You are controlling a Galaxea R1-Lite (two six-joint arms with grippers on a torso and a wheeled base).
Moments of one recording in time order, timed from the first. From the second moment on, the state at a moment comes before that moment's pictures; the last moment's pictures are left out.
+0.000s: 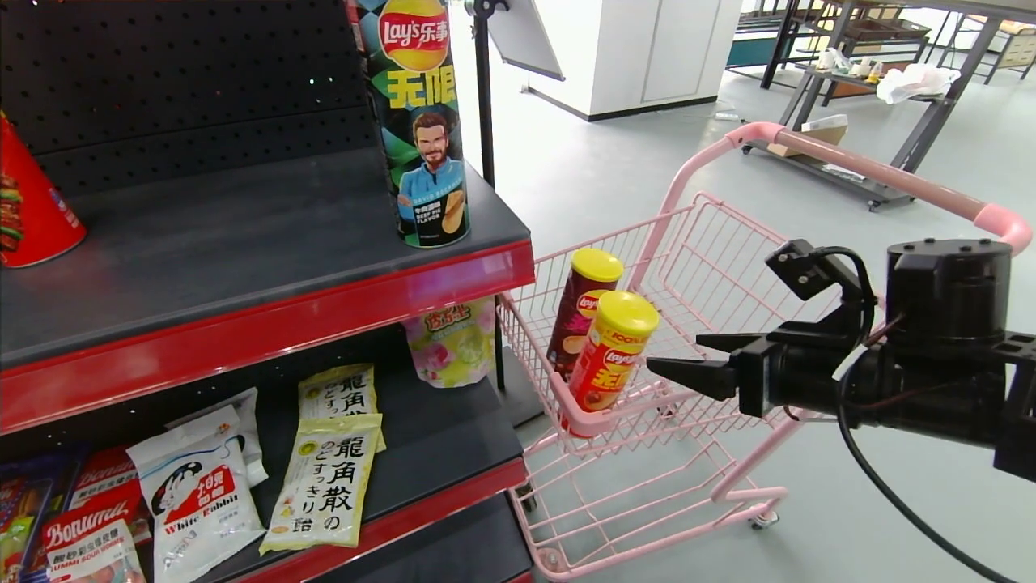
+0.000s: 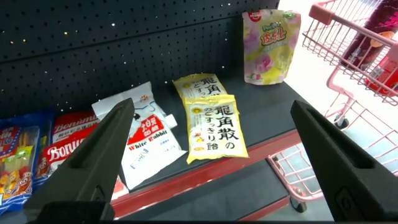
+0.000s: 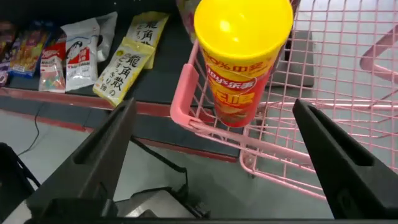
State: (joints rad) left arm 0.00 0.00 0.00 0.00 0.02 0.00; right arm 0.39 1.58 -0.66 -0.53 0.34 0.09
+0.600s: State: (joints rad) left arm 0.00 0.00 0.00 0.00 0.02 0.00; right arm 0.43 1.84 -0.74 -0.71 0.29 0.09
